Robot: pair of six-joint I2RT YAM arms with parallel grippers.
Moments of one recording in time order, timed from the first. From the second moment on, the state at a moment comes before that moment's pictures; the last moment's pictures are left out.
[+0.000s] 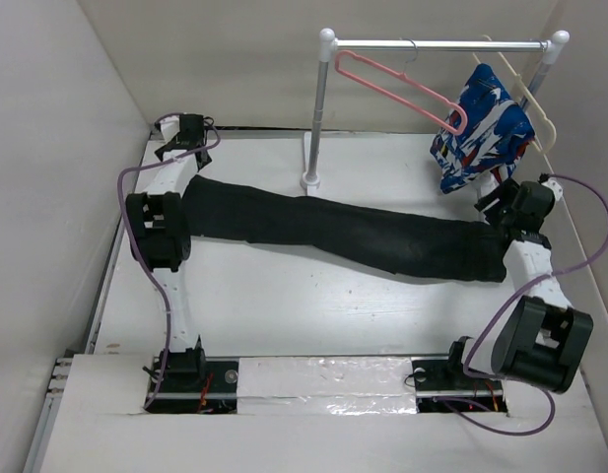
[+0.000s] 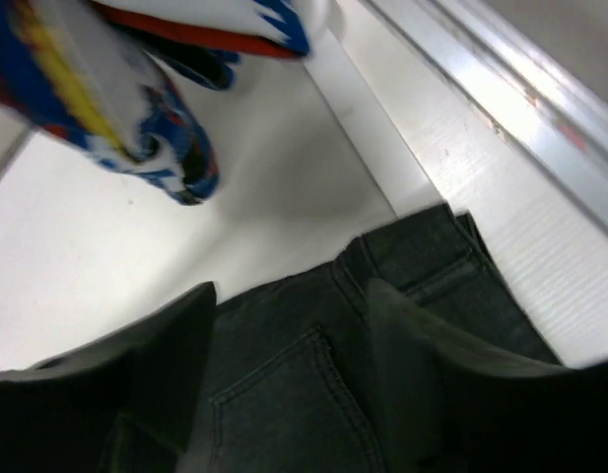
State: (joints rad) left arm 0.00 2.18 1.83 -0.50 -0.52 -0.55; right arm -0.36 1.29 0.82 -0.04 0.03 0.52
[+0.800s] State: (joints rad) left arm 0.13 1.72 1.12 -0.45 -0.29 -0.74; right arm -0.31 0.48 0.28 -0.06 -0.35 0.44
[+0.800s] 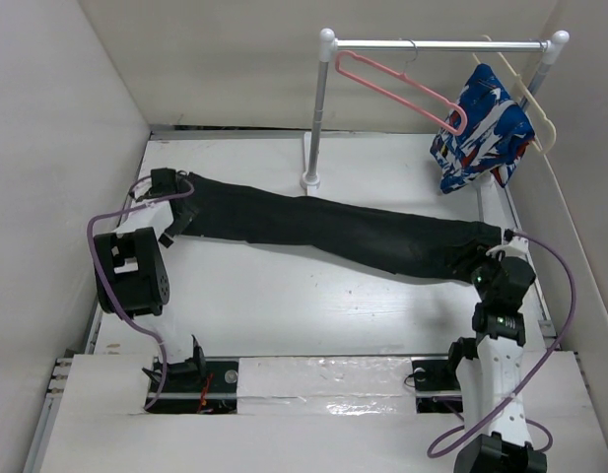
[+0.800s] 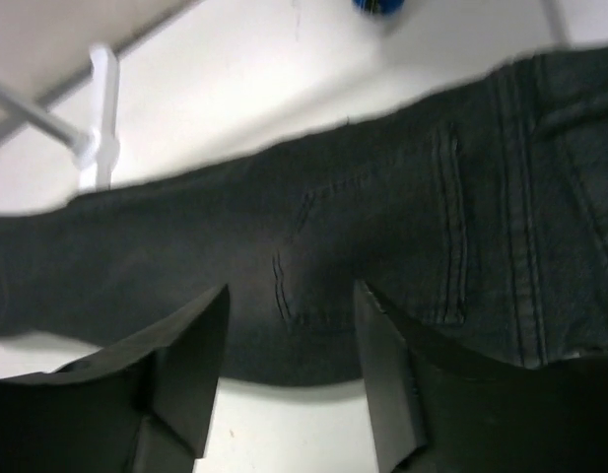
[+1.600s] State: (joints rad) left arm 0.17 1.88 1.18 -0.27 -0.17 -0.81; right arm -0.31 0.56 0.22 -0.05 -0.48 0.37
